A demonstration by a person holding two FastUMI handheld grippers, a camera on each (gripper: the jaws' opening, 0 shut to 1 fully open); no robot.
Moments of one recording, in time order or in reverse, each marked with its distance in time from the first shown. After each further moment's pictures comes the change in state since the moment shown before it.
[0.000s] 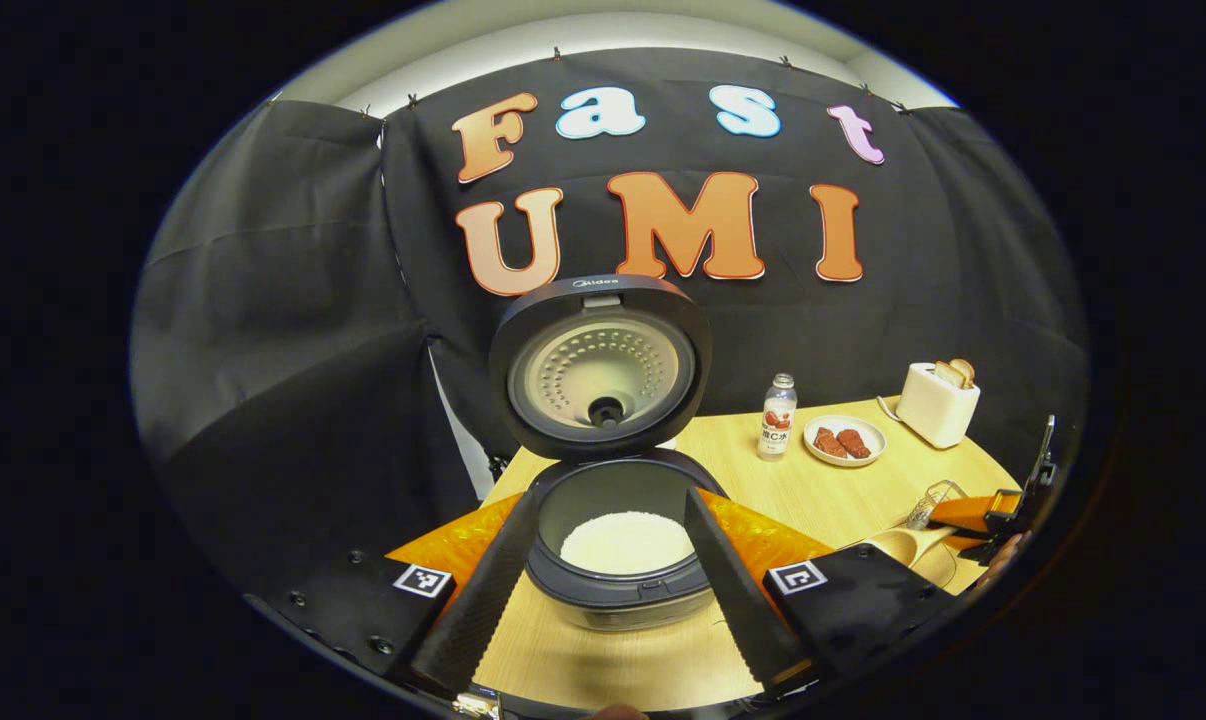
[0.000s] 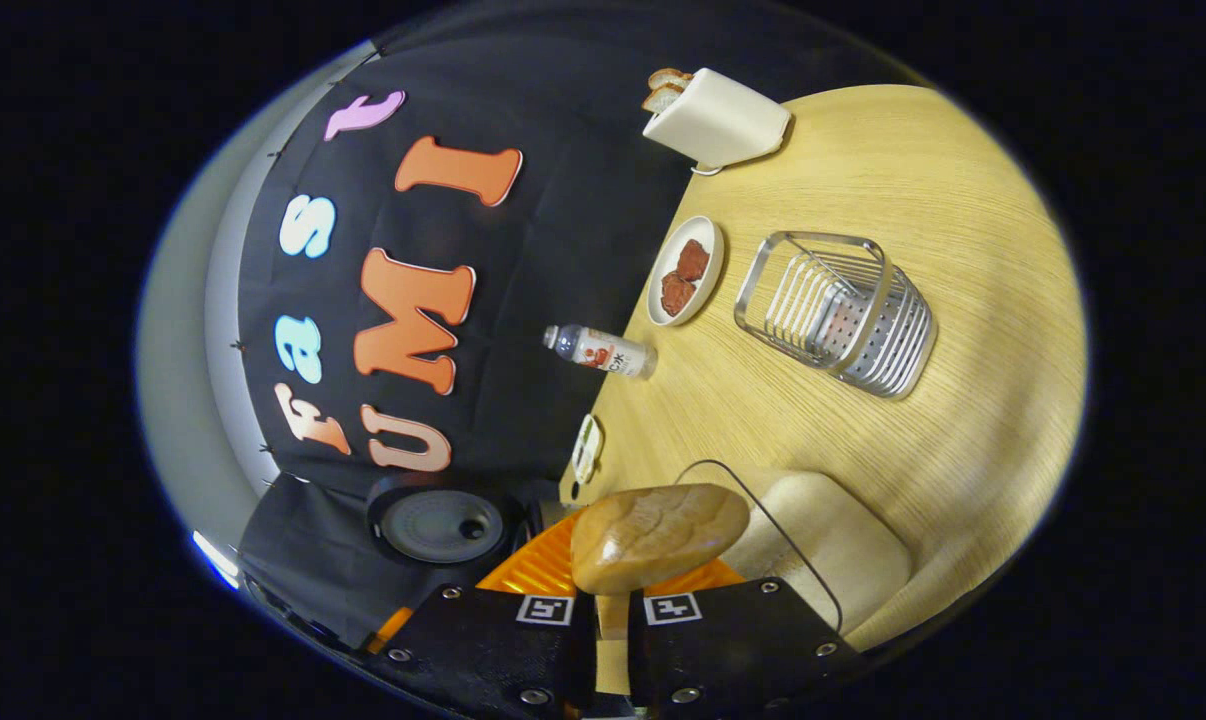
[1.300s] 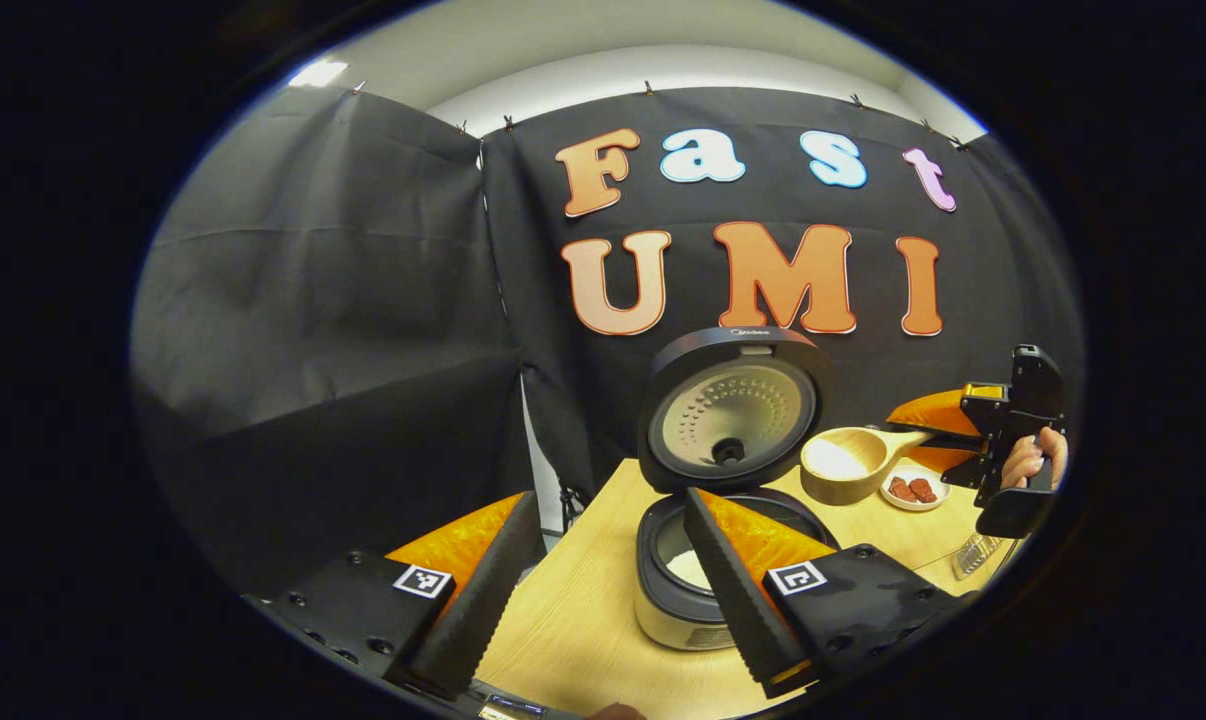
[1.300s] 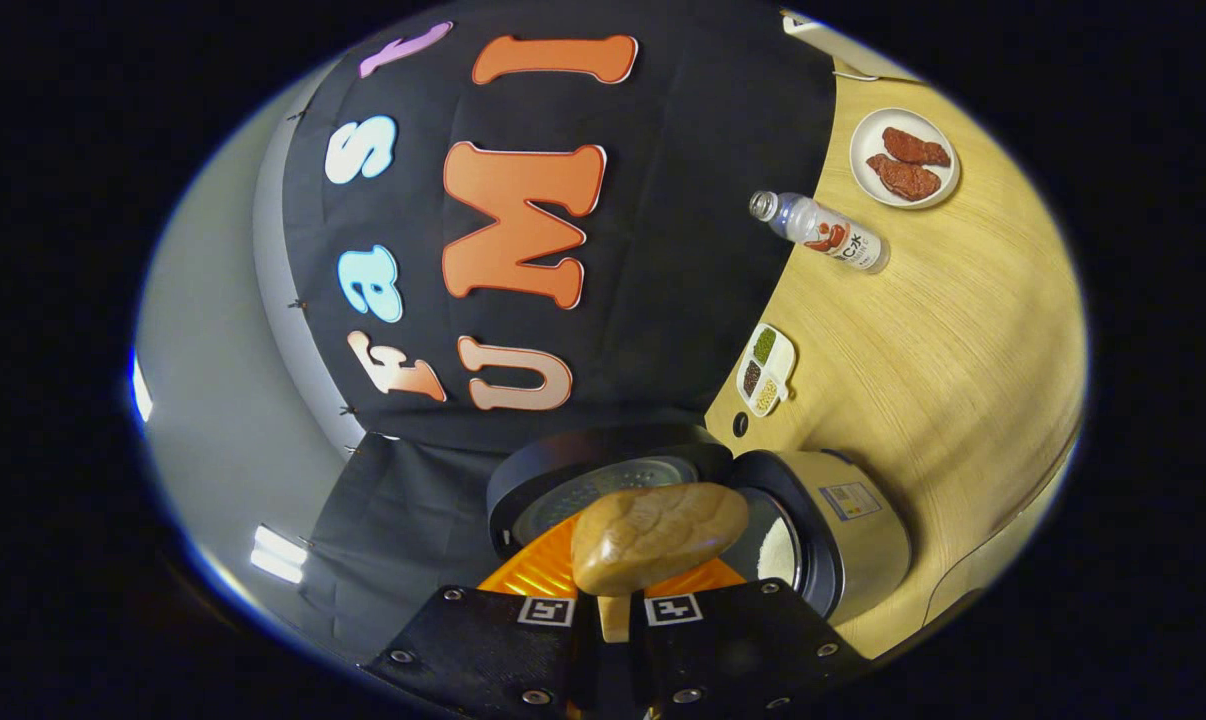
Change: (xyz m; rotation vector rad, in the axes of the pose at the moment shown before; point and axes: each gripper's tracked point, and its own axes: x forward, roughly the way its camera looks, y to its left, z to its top) left arm -0.024 0.115 0.006 -0.073 -0.130 0.217; right arm 0.148 0.195 -0.115 -0.033 0.292 0.211
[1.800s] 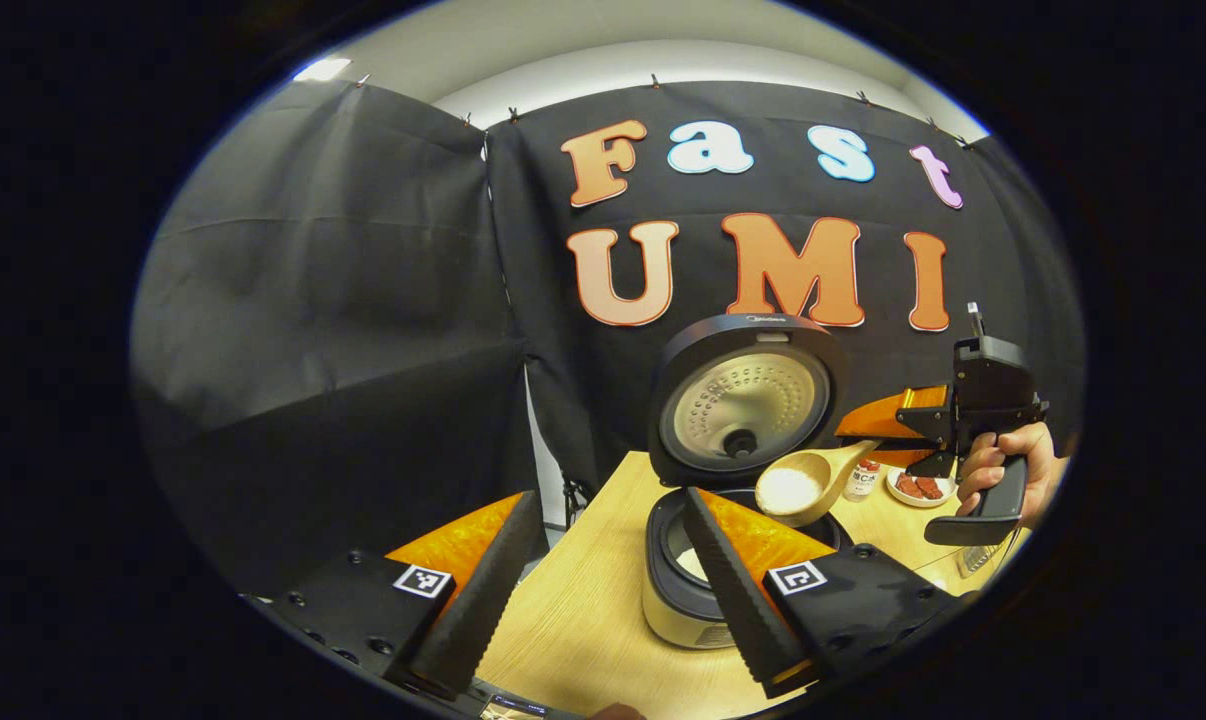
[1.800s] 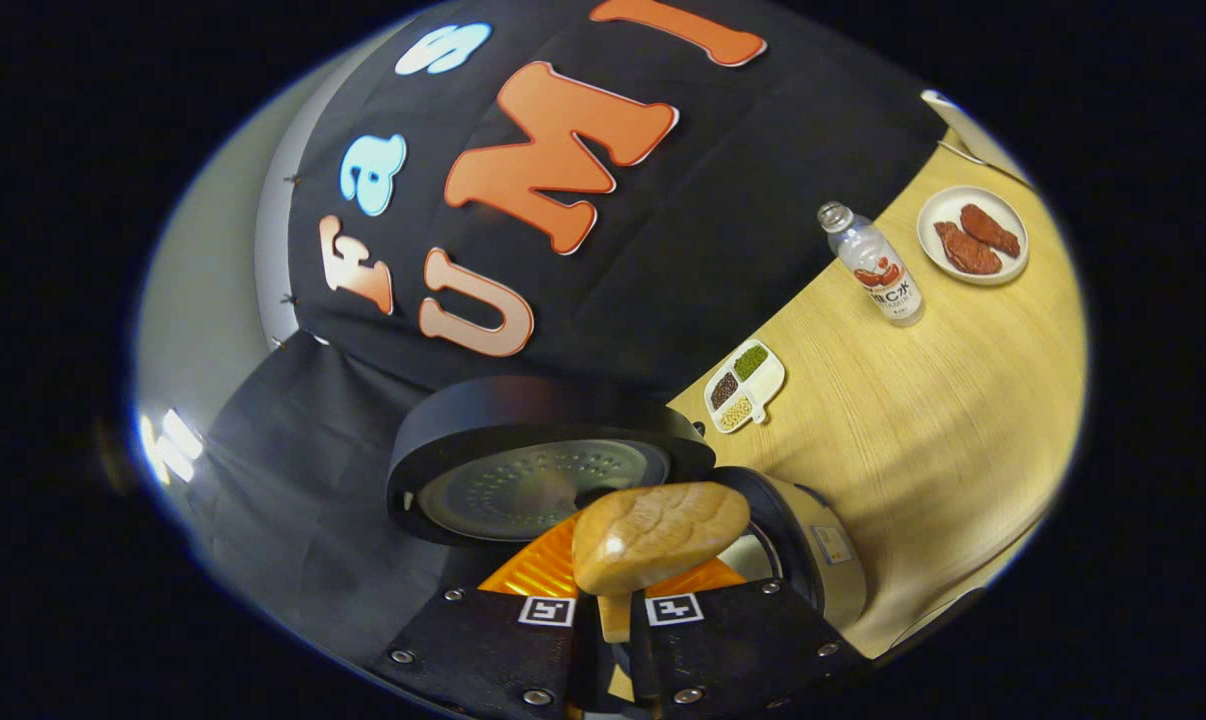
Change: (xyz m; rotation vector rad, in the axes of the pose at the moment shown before) left arm 0.012 0.013 -0.012 -0.014 0.023 0.014; right arm 0.049 -0.013 -0.031 -0.401 0.050 -0.167
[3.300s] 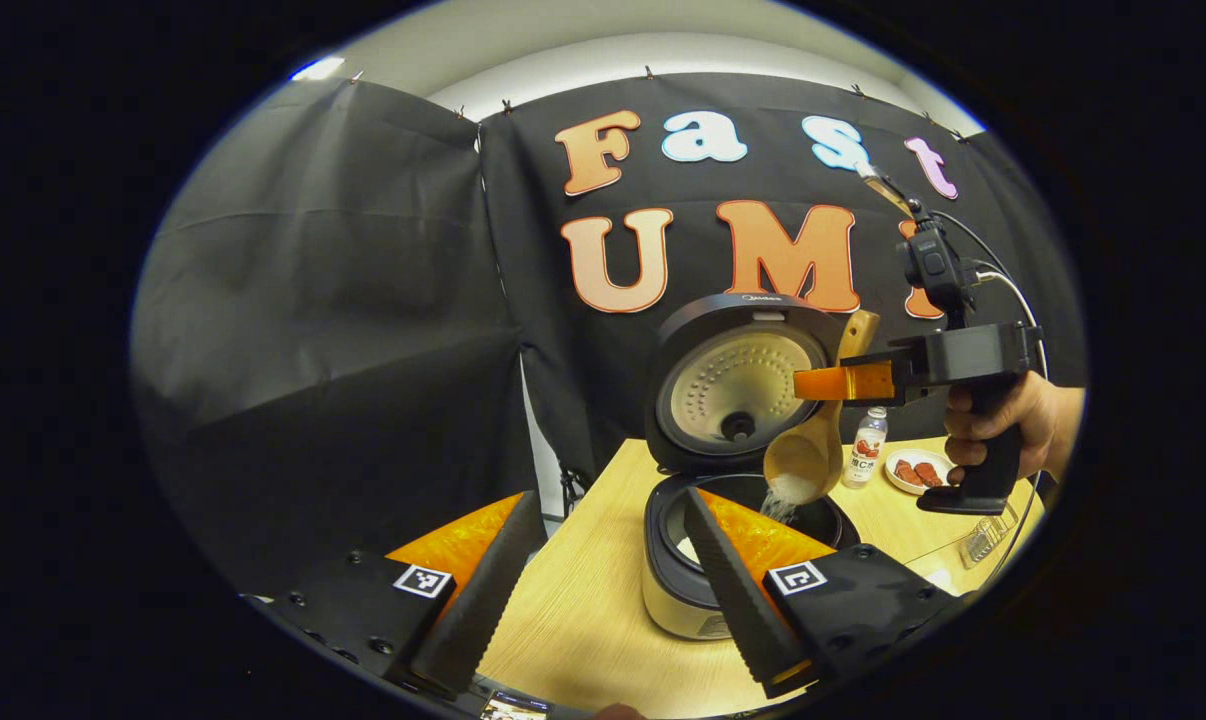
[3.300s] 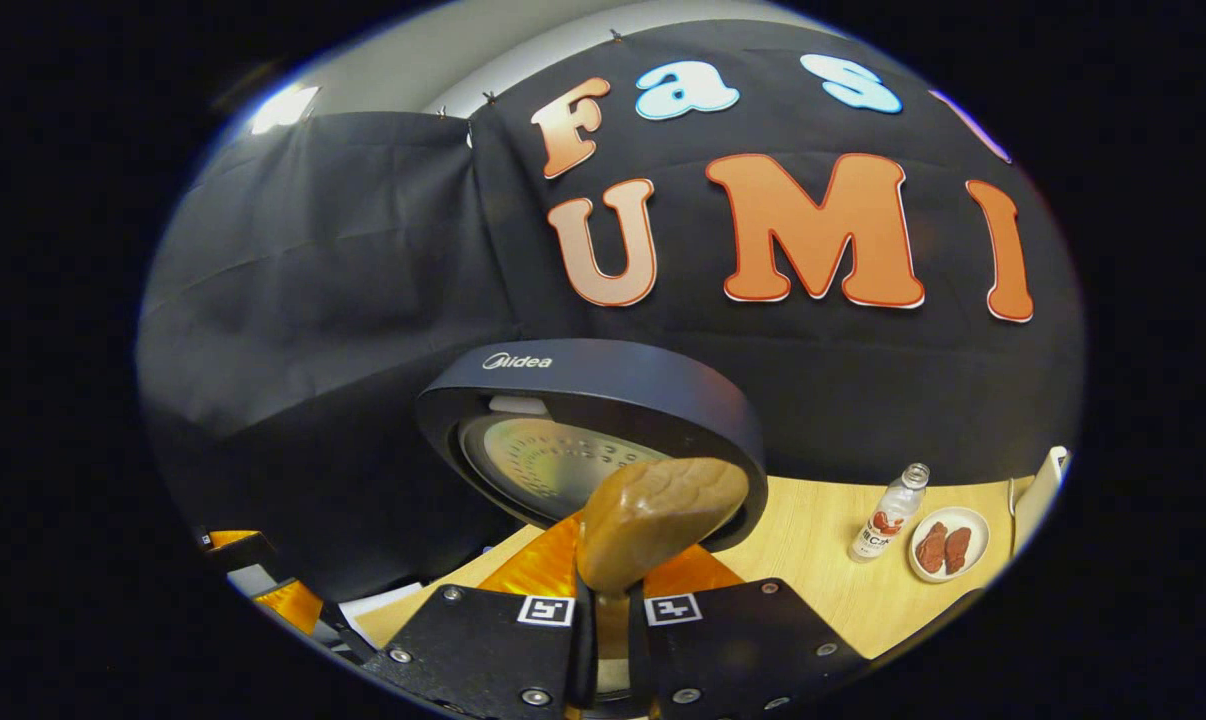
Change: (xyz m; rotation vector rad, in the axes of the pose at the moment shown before) left arm -0.003 -0.008 -0.014 0.013 0.025 -0.024; right arm 0.007 0.066 0.006 -0.864 -0.060 -0.030
